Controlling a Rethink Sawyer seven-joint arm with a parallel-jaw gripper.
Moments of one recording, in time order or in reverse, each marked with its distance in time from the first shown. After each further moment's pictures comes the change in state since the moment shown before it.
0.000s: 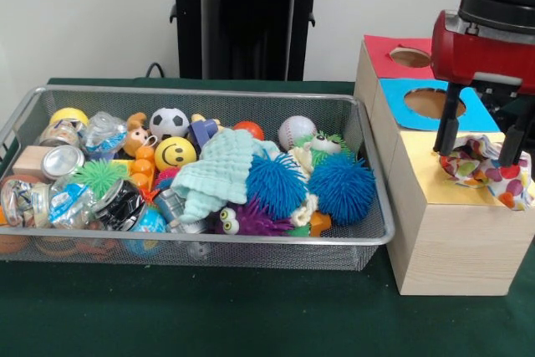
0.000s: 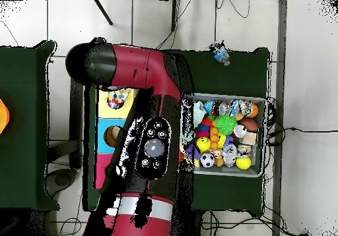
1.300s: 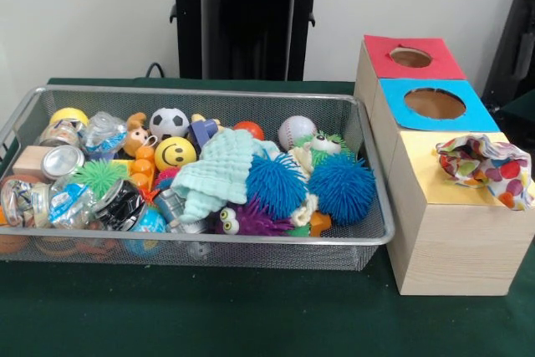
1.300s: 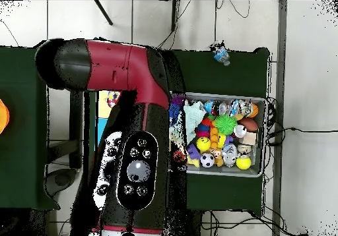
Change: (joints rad) arm 0.037 -0.109 0.000 0.014 0.013 0.030 0.000
